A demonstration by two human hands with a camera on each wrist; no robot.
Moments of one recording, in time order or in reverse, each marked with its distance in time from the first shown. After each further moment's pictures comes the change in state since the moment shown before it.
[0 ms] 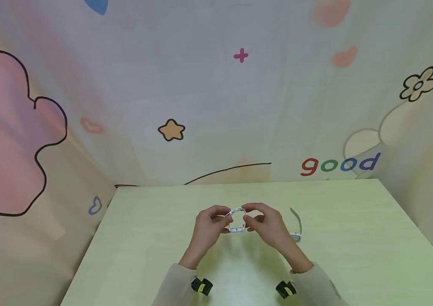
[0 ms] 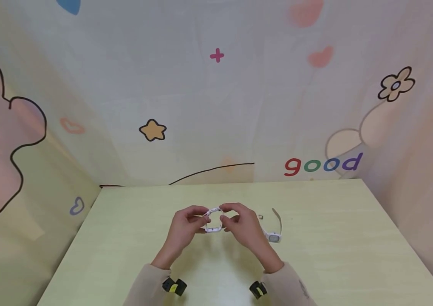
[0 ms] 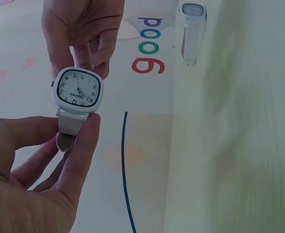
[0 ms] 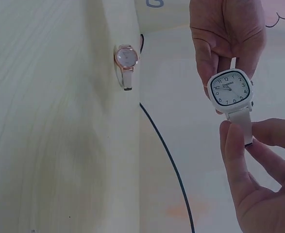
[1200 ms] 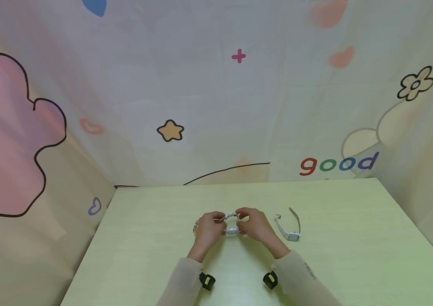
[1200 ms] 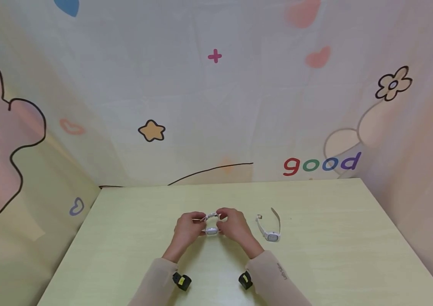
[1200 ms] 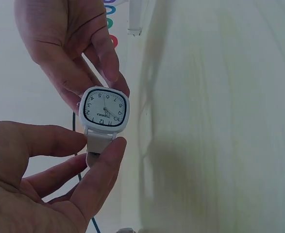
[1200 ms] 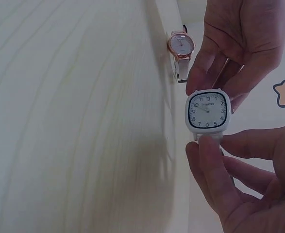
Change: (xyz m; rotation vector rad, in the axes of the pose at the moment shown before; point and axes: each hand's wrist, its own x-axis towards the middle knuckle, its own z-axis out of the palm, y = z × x) left_hand 0.021 -0.039 0.010 0.285 0.101 -0.152; right_hand 0.033 0.036 0.032 -0.173 -0.059 0.209
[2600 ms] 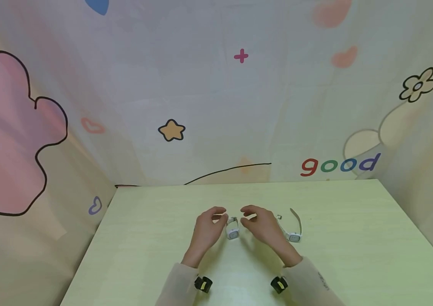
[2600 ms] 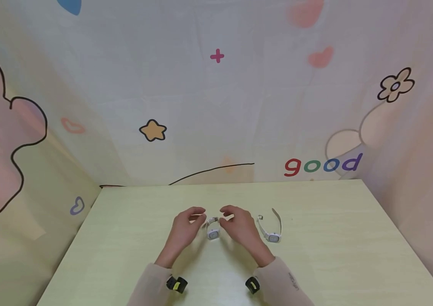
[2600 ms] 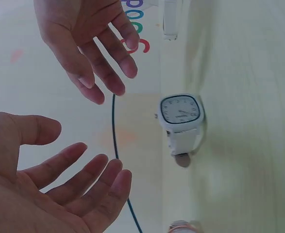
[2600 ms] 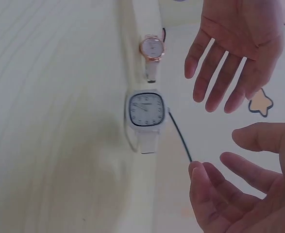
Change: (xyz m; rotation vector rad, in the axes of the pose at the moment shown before) left_hand -0.019 0.019 -0.018 0.066 0.037 0.159; right_hand -0.024 -0.014 -0.022 -0.110 0.107 -0.101
